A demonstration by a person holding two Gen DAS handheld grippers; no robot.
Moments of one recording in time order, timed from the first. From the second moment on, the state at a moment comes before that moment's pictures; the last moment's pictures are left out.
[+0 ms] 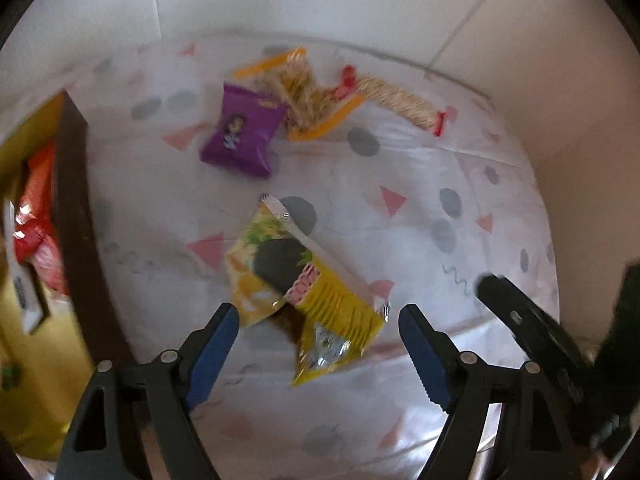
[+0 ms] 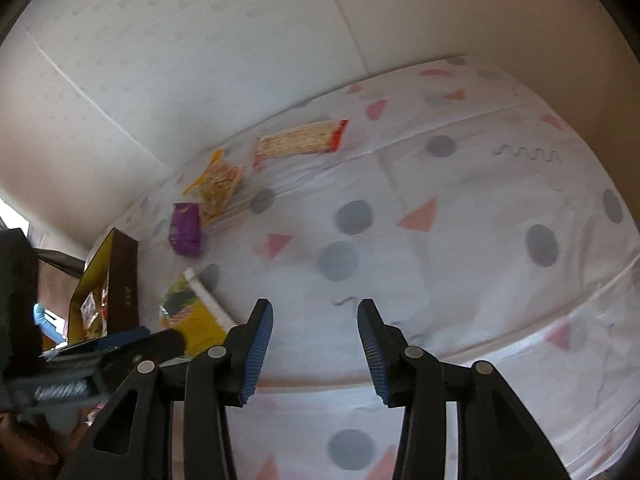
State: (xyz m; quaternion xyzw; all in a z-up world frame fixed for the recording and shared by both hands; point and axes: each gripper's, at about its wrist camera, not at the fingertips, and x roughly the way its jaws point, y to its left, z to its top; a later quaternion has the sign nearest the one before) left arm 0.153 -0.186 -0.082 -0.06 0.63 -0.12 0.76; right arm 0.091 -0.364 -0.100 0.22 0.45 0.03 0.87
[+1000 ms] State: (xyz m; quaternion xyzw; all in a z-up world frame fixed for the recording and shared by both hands) left arm 0.138 -0.177 -0.106 0.01 0.56 -0.09 0.83; right arm 0.300 -0.321 -0.098 -0.09 0.49 0.18 0.85
